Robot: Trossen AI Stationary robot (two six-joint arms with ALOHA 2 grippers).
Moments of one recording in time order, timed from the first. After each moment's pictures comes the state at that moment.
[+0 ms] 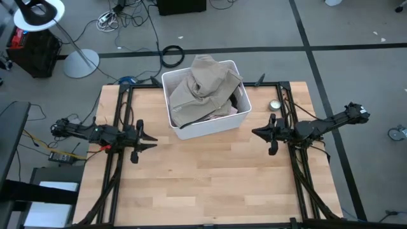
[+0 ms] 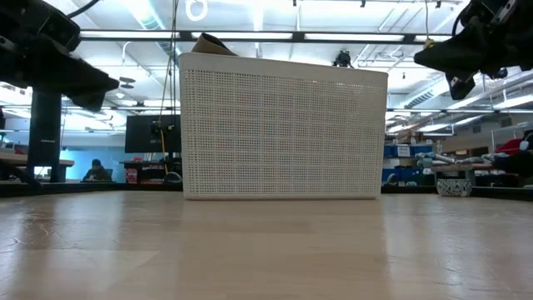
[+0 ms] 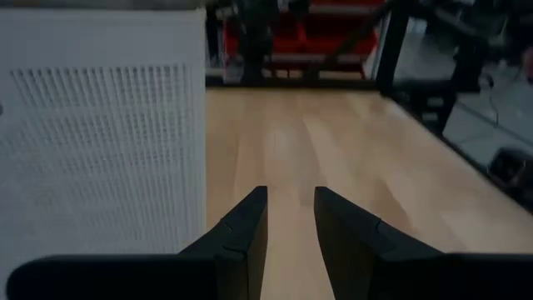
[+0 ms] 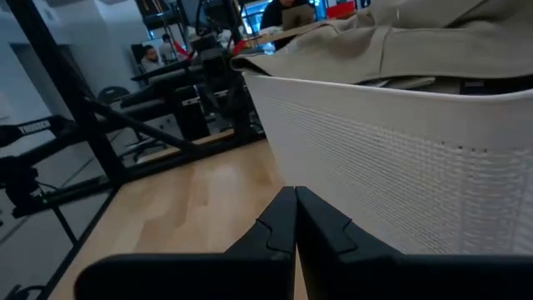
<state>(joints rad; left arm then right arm) -0.27 0.00 0.09 -0.23 -0.22 -0.09 0.34 0.31 0.16 0.12 0.52 0.28</state>
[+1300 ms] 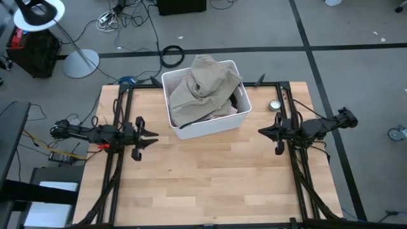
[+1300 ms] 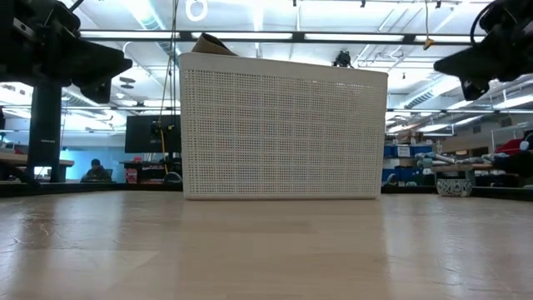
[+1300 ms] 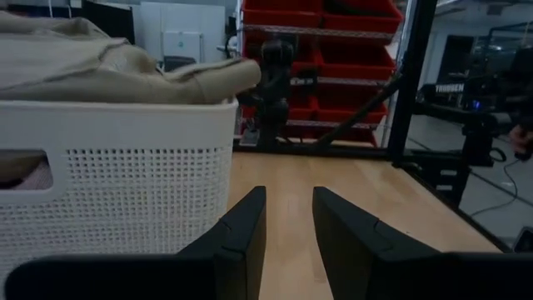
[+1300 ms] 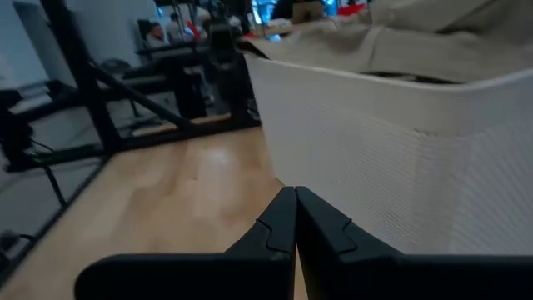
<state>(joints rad) -0.23 0.00 0.01 0.06 -0.26 -0.06 0.37 0.00 0.16 -0.22 0.53 0.18</state>
